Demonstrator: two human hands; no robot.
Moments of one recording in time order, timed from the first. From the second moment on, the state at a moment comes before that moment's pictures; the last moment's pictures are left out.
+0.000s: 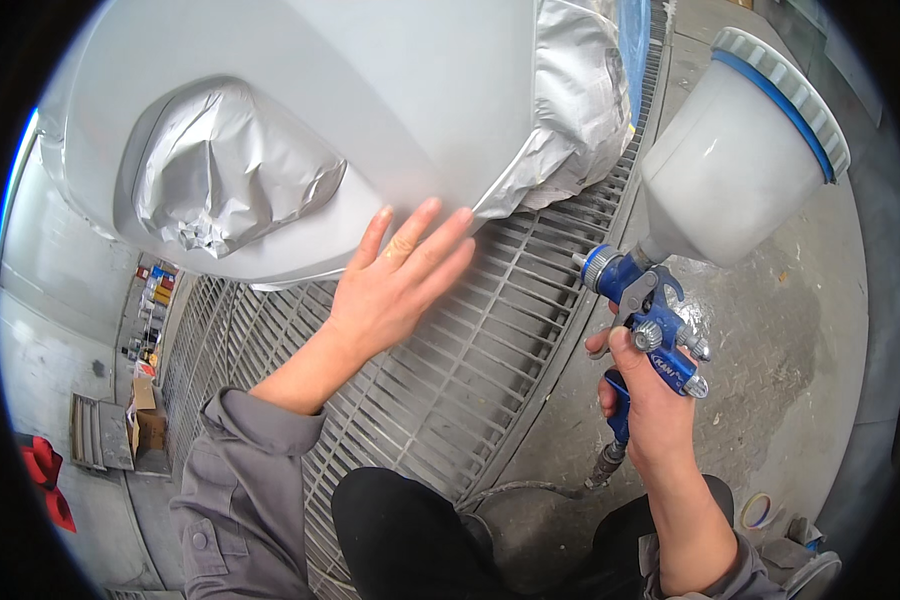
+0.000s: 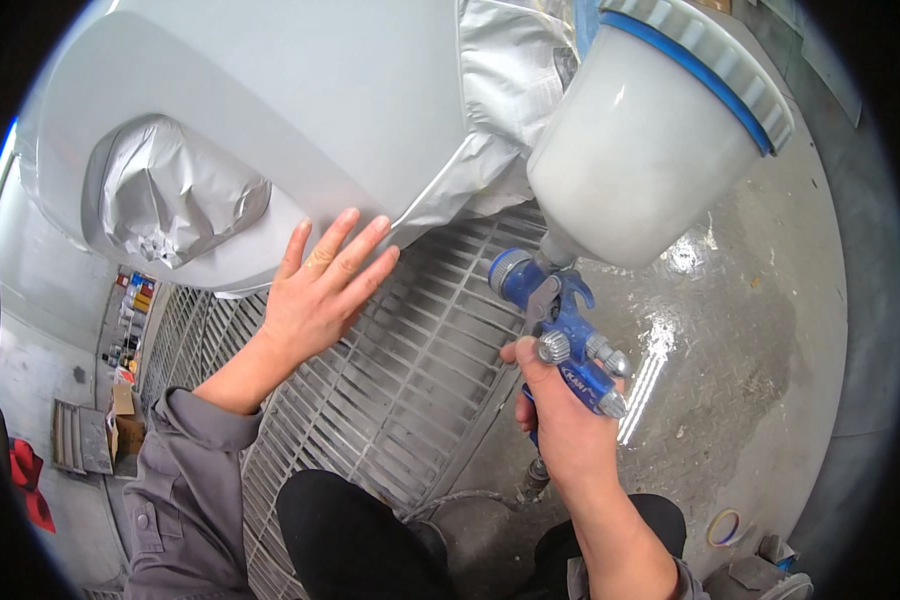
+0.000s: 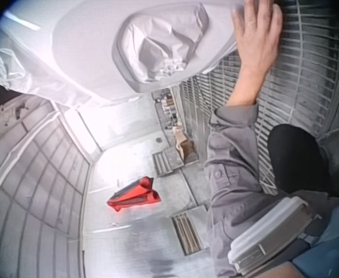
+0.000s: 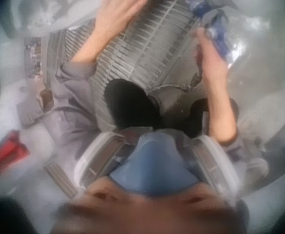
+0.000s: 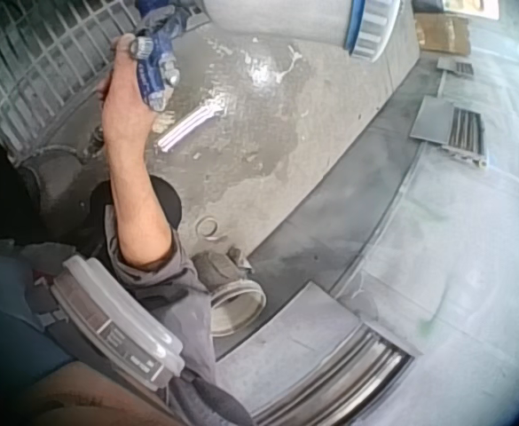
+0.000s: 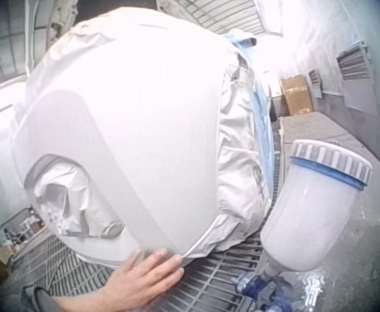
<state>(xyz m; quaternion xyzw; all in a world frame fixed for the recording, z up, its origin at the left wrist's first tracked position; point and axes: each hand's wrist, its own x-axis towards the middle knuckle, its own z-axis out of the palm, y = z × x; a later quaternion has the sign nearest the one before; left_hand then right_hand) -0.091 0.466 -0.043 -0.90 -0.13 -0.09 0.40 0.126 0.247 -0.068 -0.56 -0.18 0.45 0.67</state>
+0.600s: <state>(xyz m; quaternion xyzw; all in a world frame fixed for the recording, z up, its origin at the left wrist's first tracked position) -0.089 0.471 -0.041 -0.92 -0.15 -0.08 0.36 0.127 0.248 -0.070 -0.57 -0.18 0.44 0.67</state>
